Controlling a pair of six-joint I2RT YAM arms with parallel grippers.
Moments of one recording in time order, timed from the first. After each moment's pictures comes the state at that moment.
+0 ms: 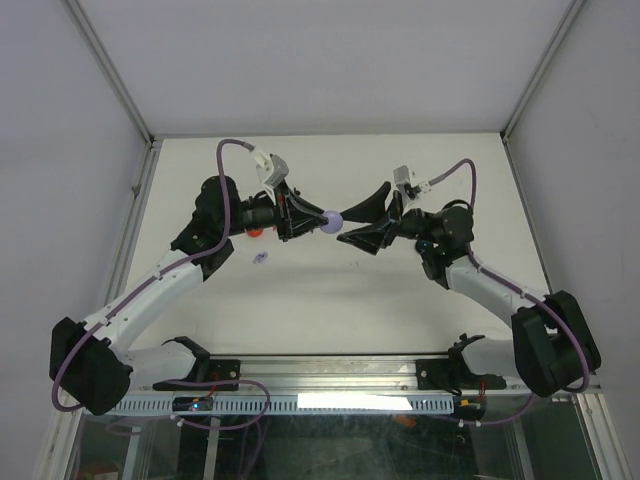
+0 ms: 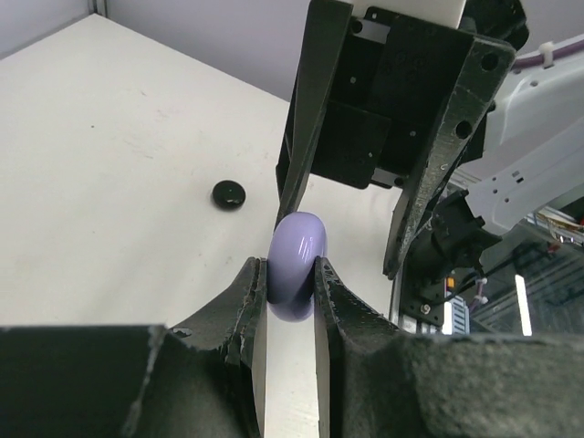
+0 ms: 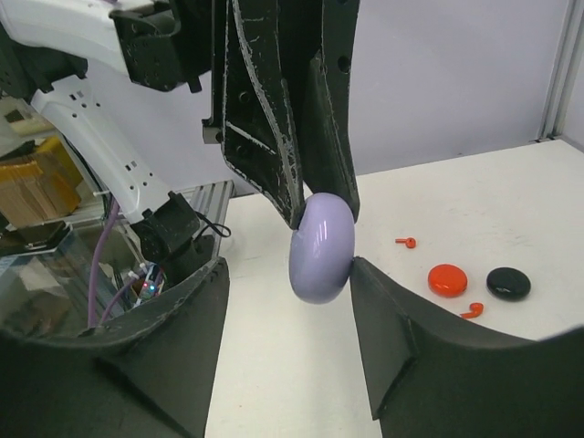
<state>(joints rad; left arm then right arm) -0.56 1.16 0.91 0.25 0.72 -0.31 0.45 1.28 0.61 1.17 -0.98 0.62</state>
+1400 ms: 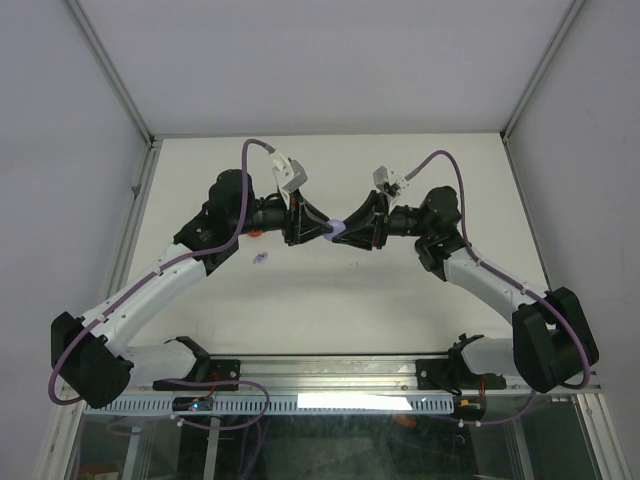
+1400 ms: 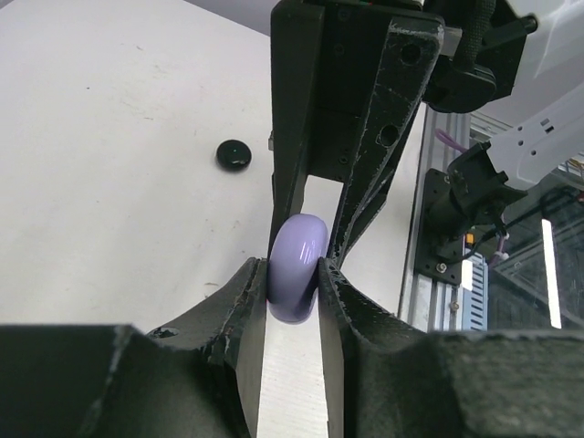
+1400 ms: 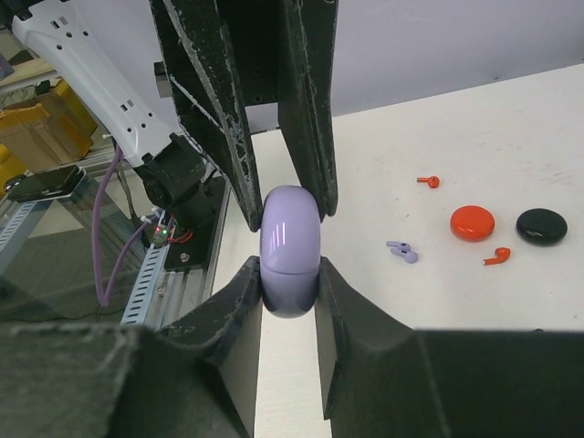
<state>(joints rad) -0.62 1.19 1.04 -0.03 0.68 -0.11 0.47 1.29 0.72 0.74 -1.10 0.38</state>
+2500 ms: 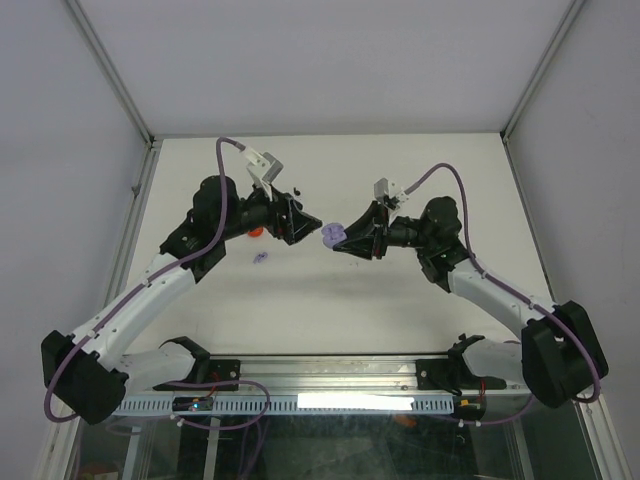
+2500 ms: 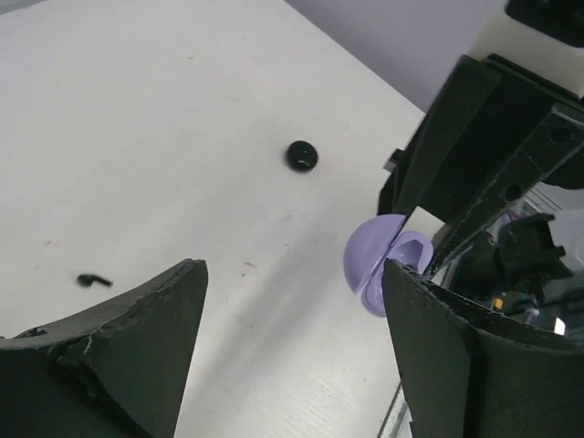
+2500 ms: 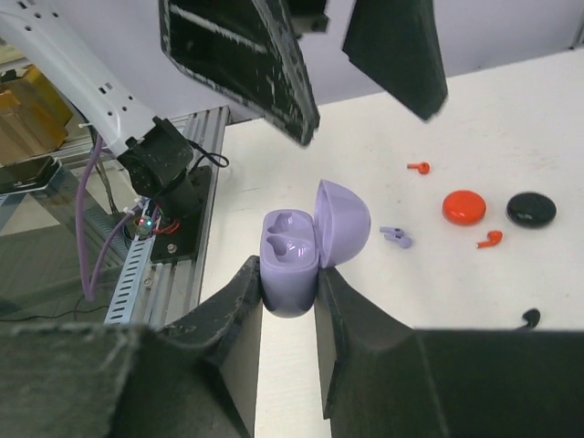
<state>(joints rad) -0.55 1.13 0.97 -0.03 0.51 -0.26 0.50 1.22 0.66 0.69 -1.03 0.29</state>
